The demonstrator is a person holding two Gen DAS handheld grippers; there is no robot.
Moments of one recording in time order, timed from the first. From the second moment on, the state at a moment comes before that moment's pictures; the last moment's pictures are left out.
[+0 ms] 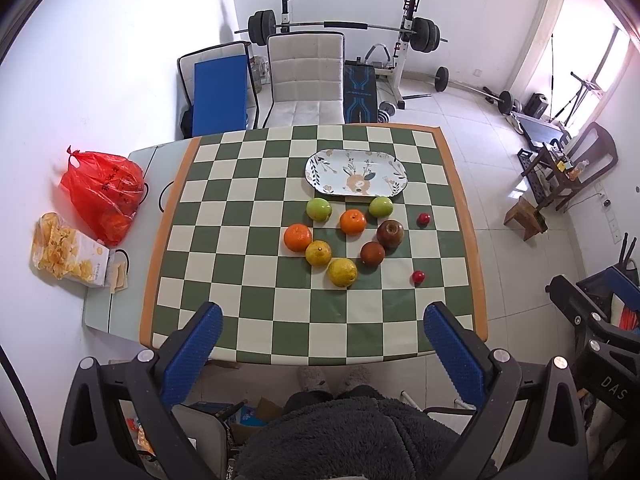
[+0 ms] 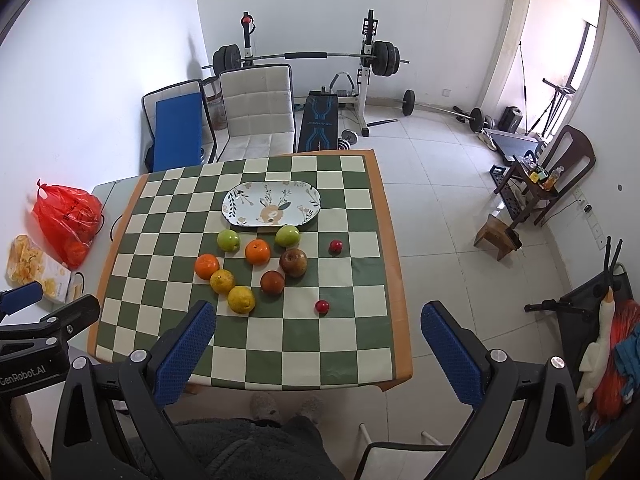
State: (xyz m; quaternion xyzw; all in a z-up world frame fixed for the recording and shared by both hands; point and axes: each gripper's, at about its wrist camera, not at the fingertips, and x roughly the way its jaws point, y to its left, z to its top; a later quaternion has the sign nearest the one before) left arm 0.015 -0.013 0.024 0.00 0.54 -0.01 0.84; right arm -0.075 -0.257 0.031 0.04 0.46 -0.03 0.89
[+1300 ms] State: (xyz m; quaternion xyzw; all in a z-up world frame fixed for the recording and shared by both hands) left arm 0.134 0.039 -0.116 0.08 0.57 0.13 0.81; right arm 0.068 -0.212 -0.178 0.10 0.56 0.09 0.82
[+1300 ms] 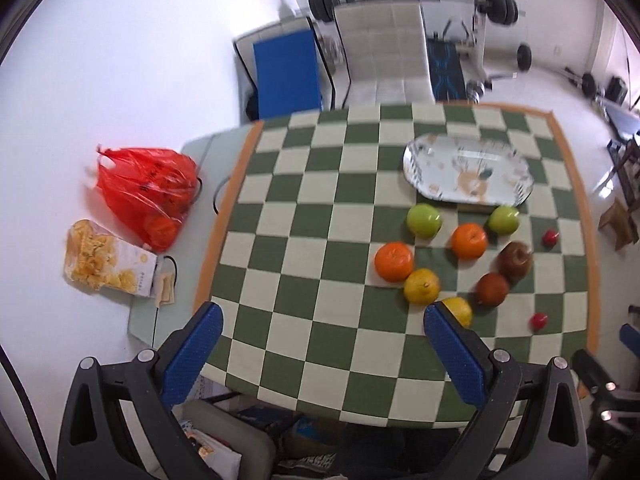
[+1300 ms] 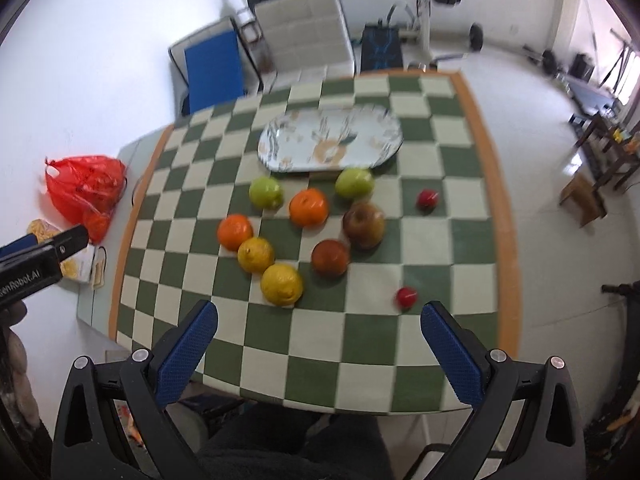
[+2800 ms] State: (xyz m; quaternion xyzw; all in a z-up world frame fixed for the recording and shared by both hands) left arm 0.239 0.080 -0.387 0.02 0.76 -0.05 0.65; right arm 0.143 -0.056 -0.433 0.14 0.73 0.04 0.66
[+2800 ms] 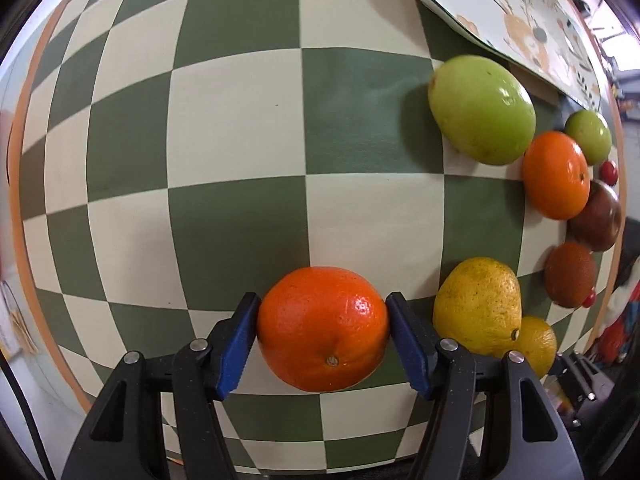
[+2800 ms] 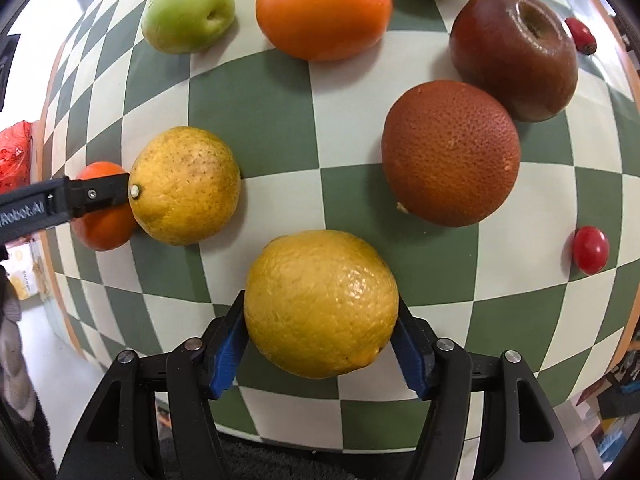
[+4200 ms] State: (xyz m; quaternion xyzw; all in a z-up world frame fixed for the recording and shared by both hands) left arm 0.428 -0.020 -0.329 -0.11 0.72 -0.06 0.69; right arm 0.401 -0.193 -0.355 0.12 0.63 0.15 0.75
